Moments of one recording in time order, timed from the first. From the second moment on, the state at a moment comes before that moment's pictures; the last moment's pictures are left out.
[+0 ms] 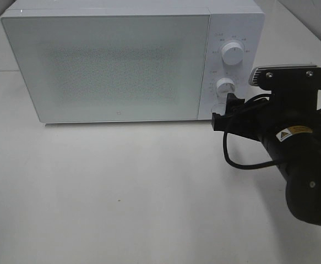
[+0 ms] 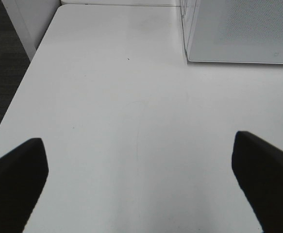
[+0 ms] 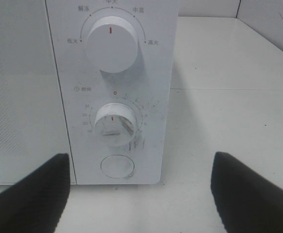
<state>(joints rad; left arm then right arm) 0.03 0.00 -0.50 0.00 1.05 -0.01 0.74 1.72 -0.41 0.87 -1.20 -0.34</state>
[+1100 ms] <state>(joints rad) 0.03 0.00 -0.50 0.00 1.05 -0.01 0.57 2.01 -0.75 0.71 -1.10 -0.32</state>
